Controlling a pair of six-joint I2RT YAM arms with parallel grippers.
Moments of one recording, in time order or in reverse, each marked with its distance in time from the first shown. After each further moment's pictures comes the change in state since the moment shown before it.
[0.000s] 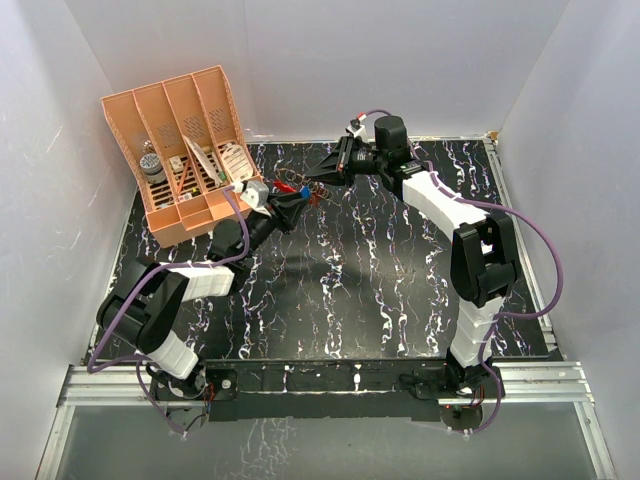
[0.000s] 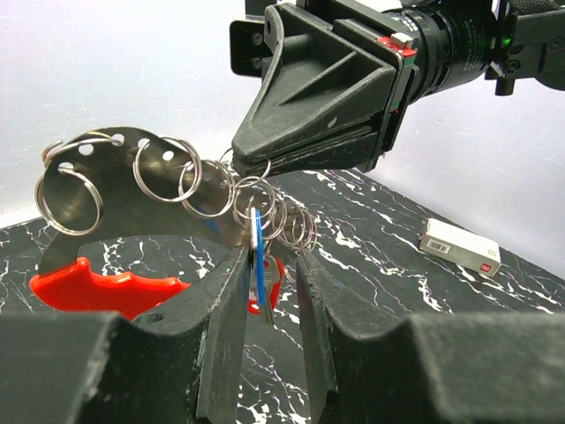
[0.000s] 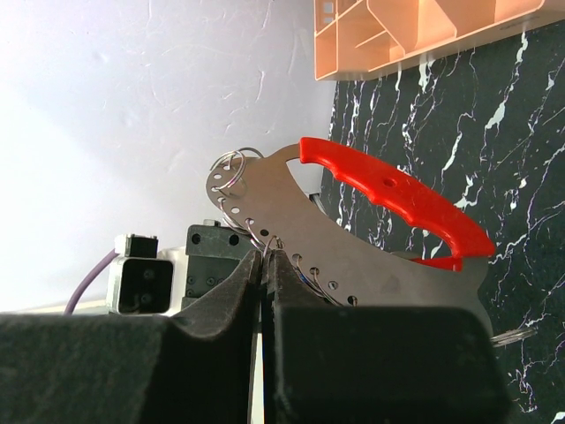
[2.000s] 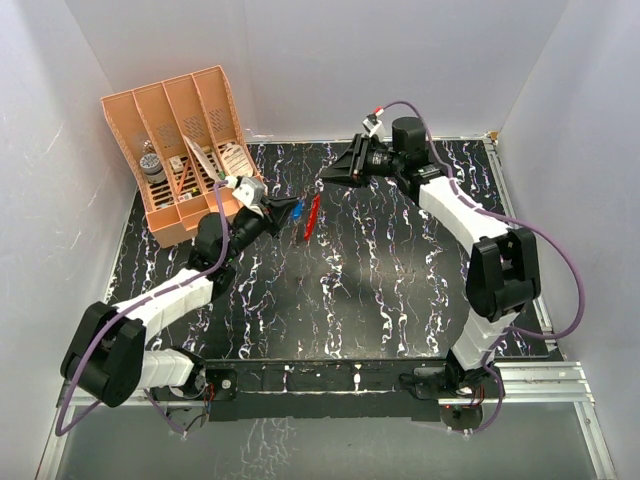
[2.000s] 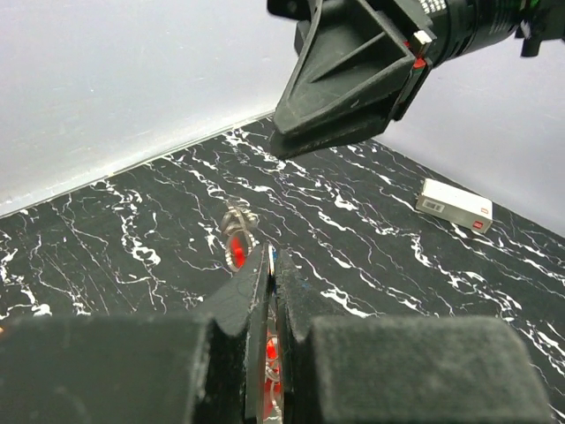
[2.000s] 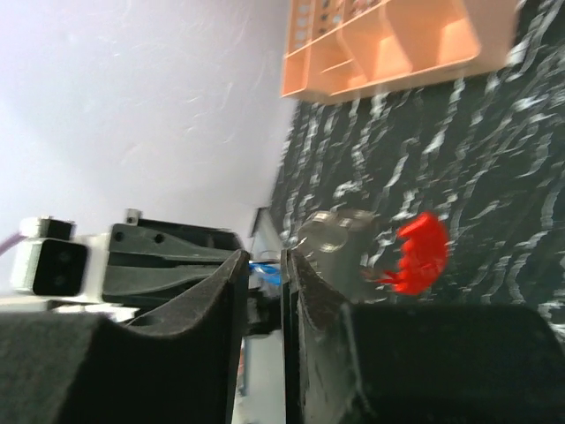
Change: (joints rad) left arm 0.007 -0.304 0.014 -0.443 0.012 0.091; right arm -0.033 -0.124 -0.105 -0.005 0.024 -0.158
